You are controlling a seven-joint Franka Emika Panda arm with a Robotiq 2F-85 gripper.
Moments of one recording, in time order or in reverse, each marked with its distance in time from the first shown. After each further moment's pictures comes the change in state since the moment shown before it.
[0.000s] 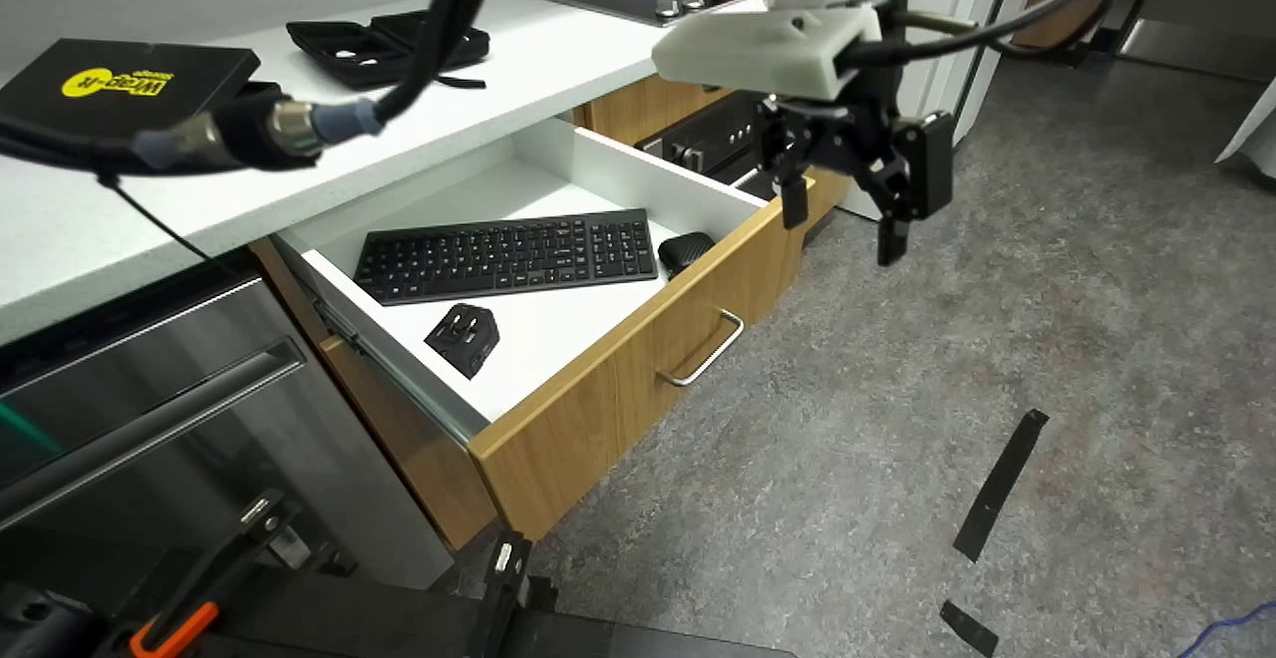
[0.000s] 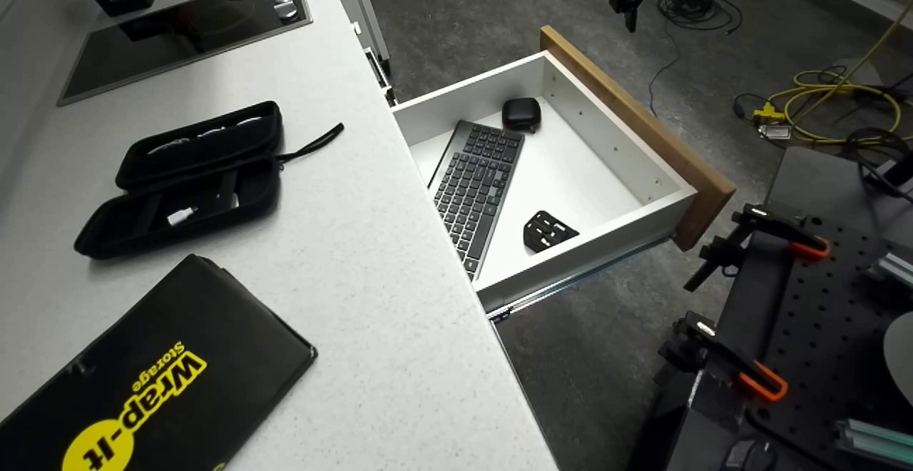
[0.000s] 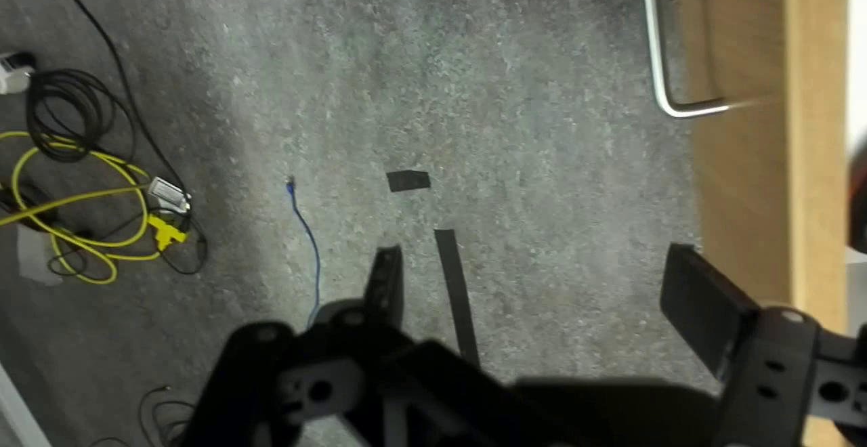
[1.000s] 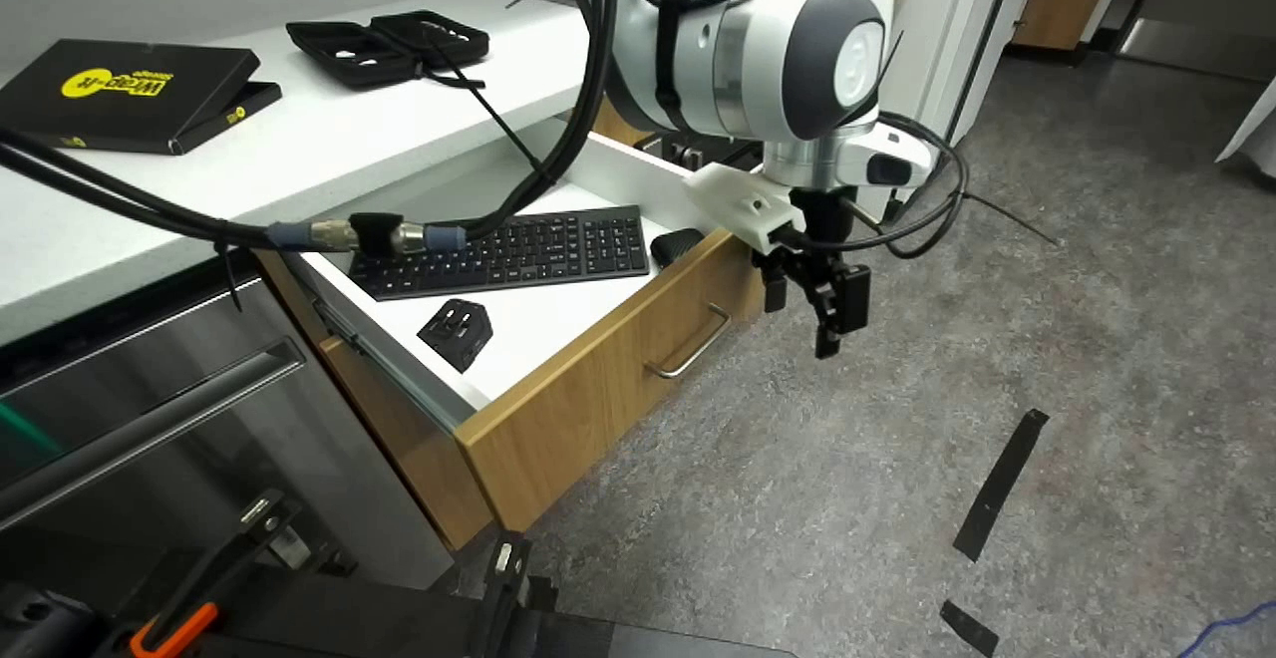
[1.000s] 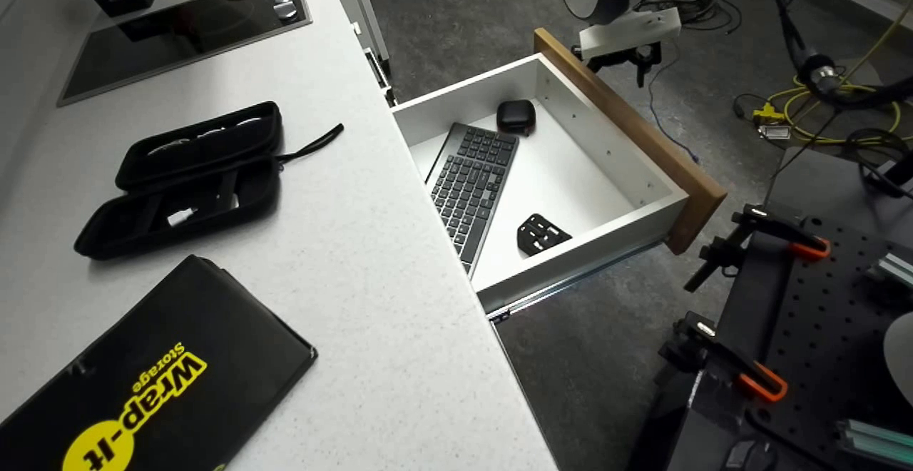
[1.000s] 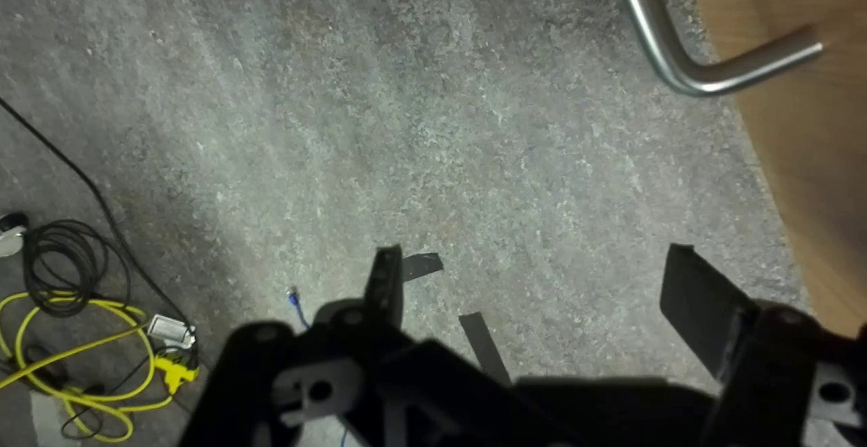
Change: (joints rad) arm 0.011 0.468 0.030 0.301 0.307 0.023 0.051
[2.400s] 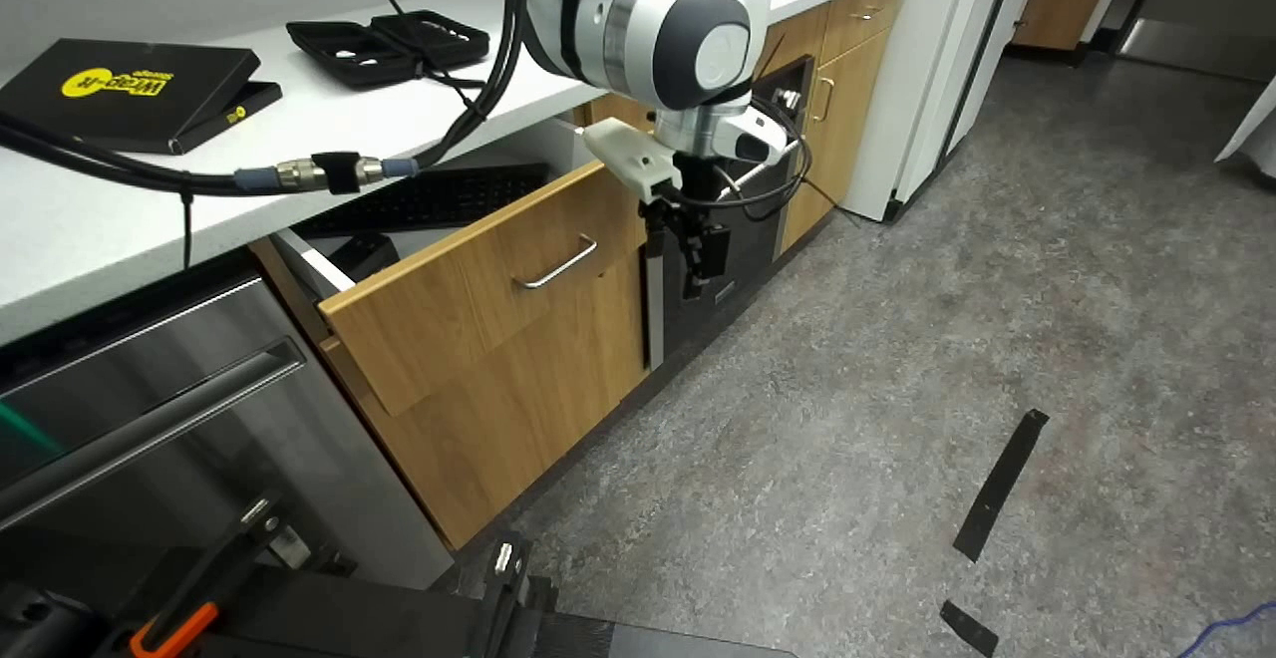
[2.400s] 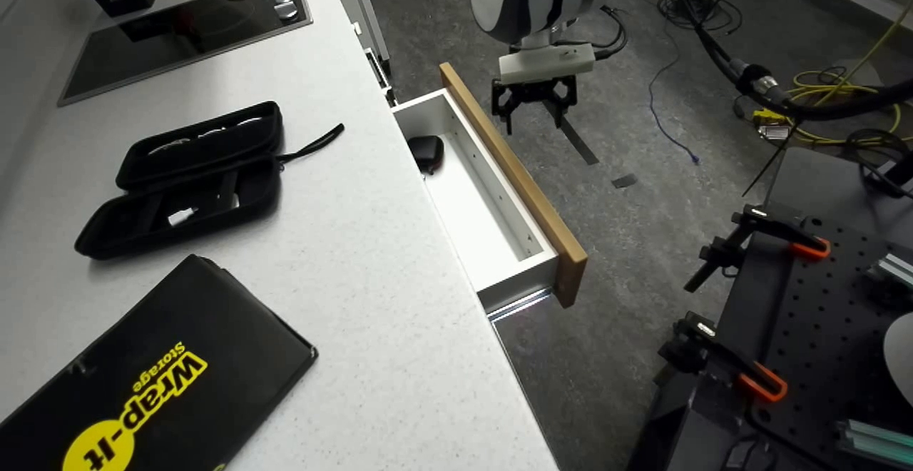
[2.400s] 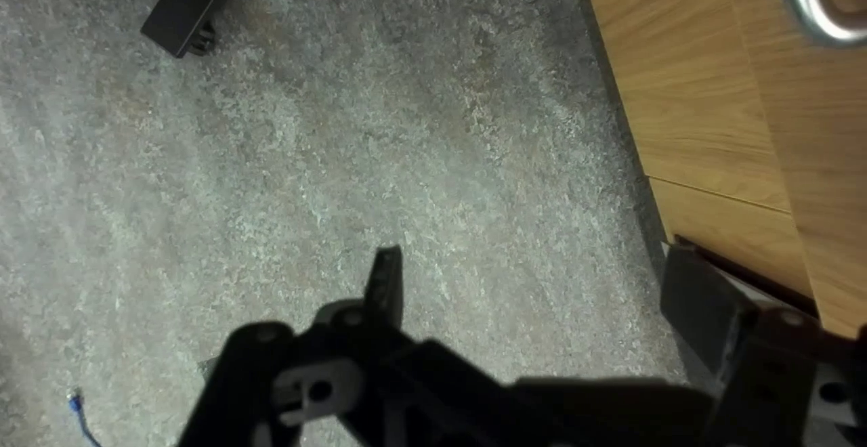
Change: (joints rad) arm 0.053 0.089 0.162 0.166 0.237 -0.117 -0.106
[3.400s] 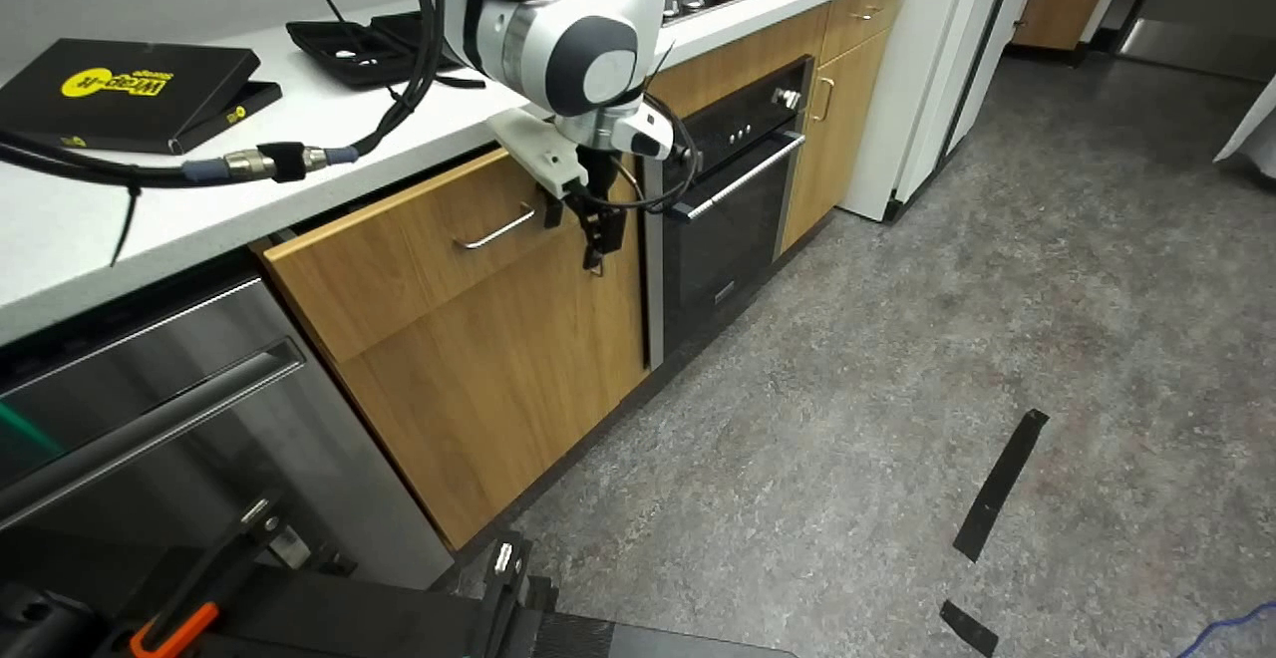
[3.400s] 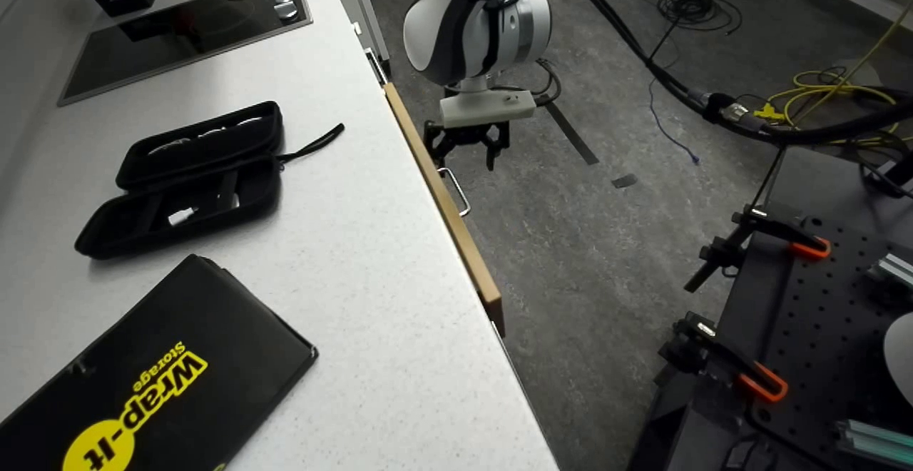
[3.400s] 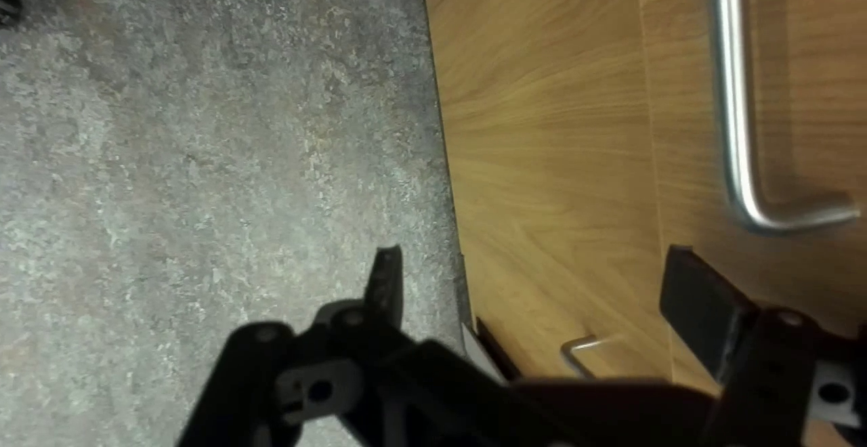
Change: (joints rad) arm 0.016 0.078 0.199 0.085 0.085 0.062 -0.147
